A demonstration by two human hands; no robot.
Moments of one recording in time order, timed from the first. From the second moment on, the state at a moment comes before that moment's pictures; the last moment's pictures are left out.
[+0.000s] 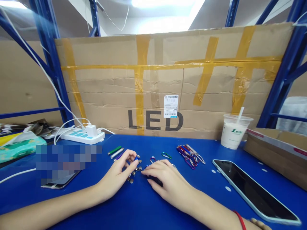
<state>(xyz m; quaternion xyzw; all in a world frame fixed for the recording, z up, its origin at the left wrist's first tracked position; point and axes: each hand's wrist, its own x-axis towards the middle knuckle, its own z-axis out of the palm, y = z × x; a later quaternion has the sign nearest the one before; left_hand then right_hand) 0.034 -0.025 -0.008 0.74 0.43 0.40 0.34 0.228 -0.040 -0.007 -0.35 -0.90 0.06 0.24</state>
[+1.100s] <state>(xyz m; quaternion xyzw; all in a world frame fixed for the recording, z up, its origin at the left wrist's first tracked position) 0.035 -0.017 -0.010 0.77 0.41 0.42 0.26 0.220 -0.054 0.011 -0.37 -0.91 0.18 0.10</state>
